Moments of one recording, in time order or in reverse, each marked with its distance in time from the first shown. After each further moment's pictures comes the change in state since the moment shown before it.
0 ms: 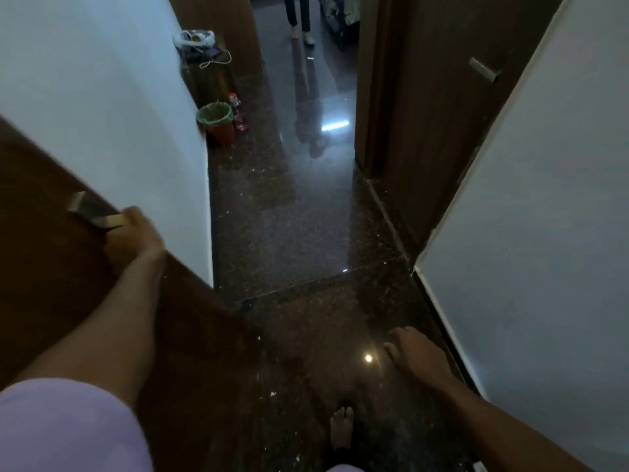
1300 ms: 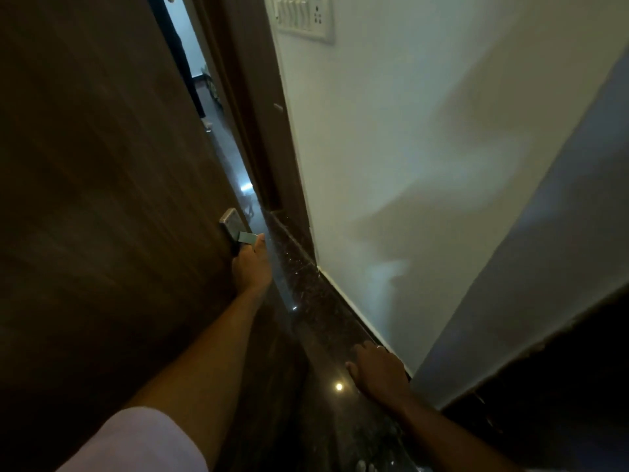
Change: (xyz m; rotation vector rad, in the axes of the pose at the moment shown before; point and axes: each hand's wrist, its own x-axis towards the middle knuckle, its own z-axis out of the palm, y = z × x) left_hand -0.496 -0.120 -0.045 -0.089 -0.734 0.768; right_hand -0.284 0.187 0.027 -0.035 0.187 0.098
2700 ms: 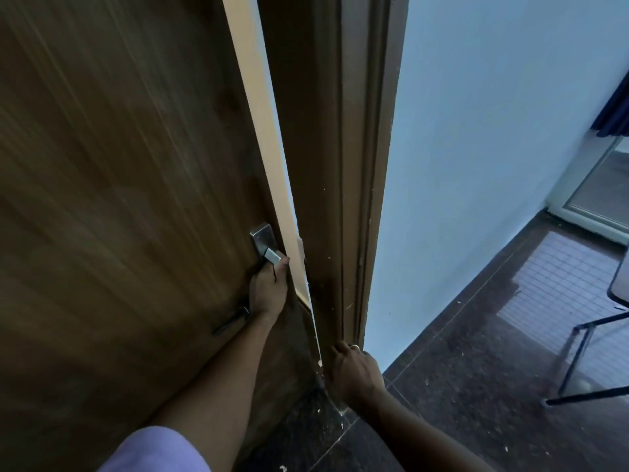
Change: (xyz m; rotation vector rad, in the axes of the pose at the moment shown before) left_hand -0.375 0.056 0.049 -0.042 -0.201 0.357; right_hand -0.277 0.151 0.006 0.005 0.132 -0.024
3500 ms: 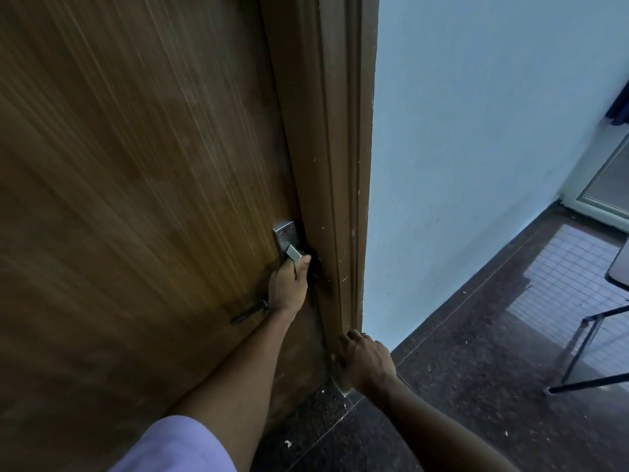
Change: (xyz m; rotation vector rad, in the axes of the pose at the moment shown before) left_hand -0.066 0.012 0.012 0.034 -0.042 0.022; right_hand -0.052 0.021 0.000 -0.036 -0.031 -0.026
